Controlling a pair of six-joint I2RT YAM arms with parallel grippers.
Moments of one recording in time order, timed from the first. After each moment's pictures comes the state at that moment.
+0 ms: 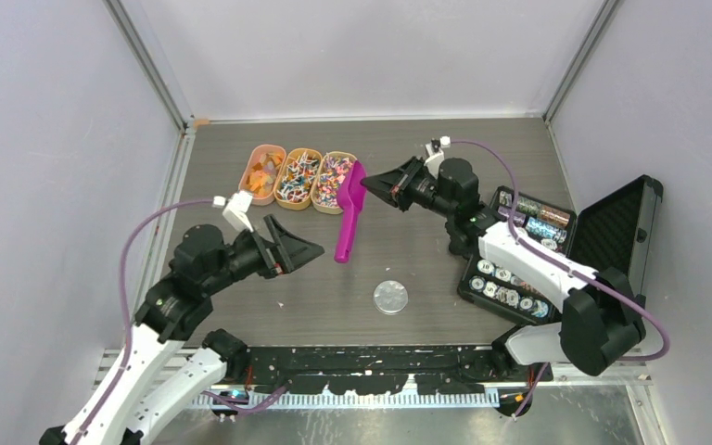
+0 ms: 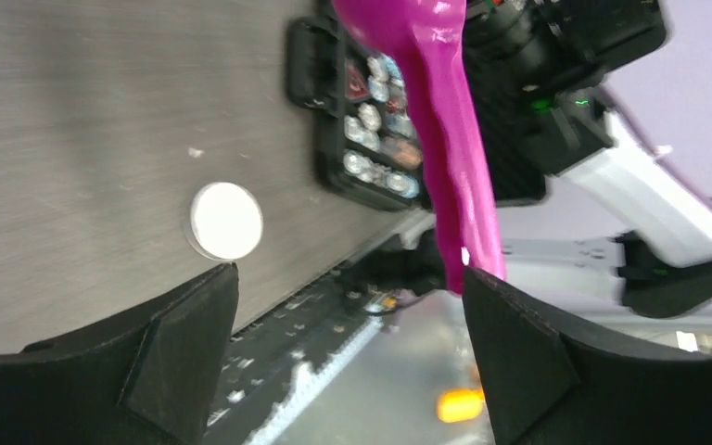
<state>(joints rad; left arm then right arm) -0.55 0.58 0.80 -0.48 0.36 -0.94 0.54 1.35 0.88 0.40 -0.37 1.36</state>
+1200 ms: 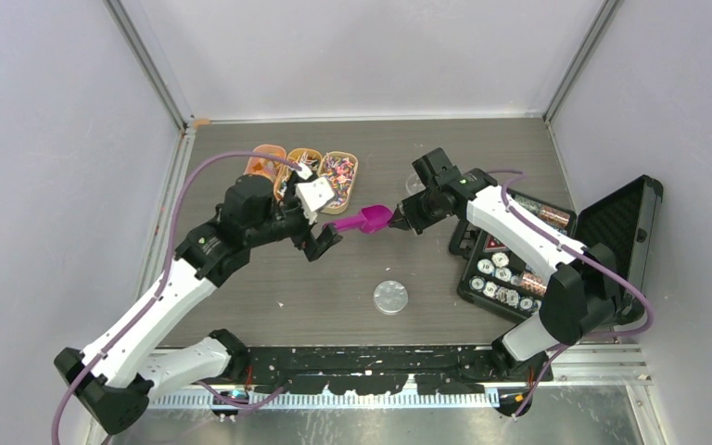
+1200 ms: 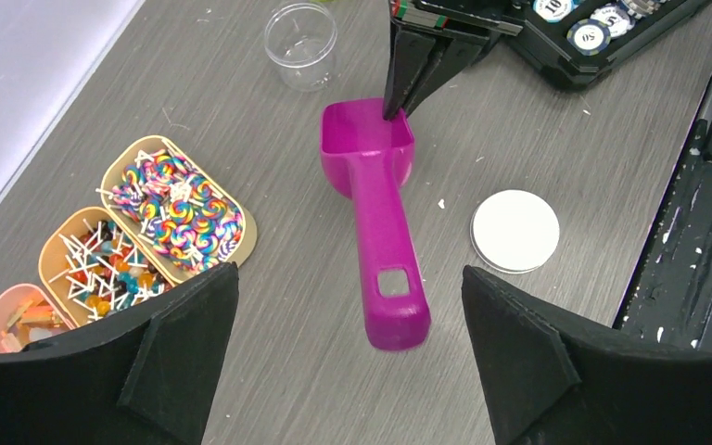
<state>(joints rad) -0.65 0.95 1.07 -0.49 0.32 0.31 0.54 1.51 1.27 -0.83 -0.13 1.61</state>
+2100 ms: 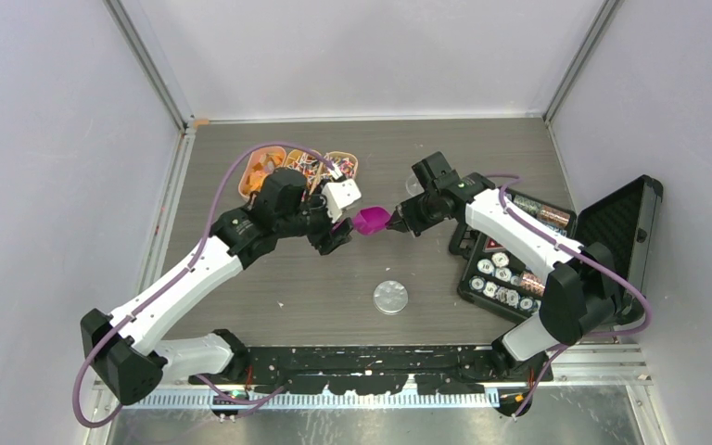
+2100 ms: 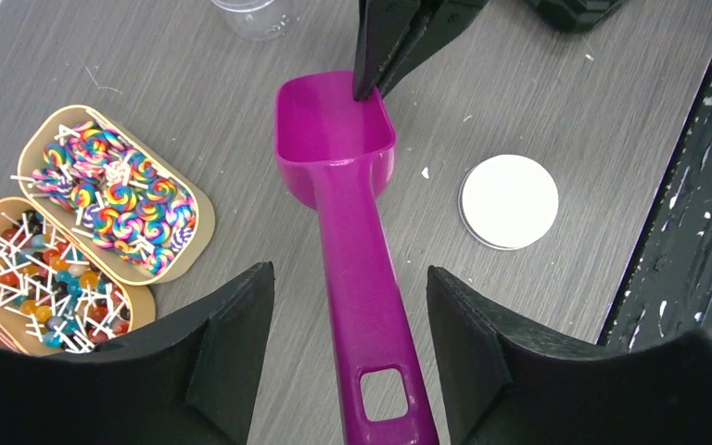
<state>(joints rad) -0.70 1.16 1.13 -0.52 0.31 0.33 0.54 1.51 1.23 -0.77 -0.15 1.62</state>
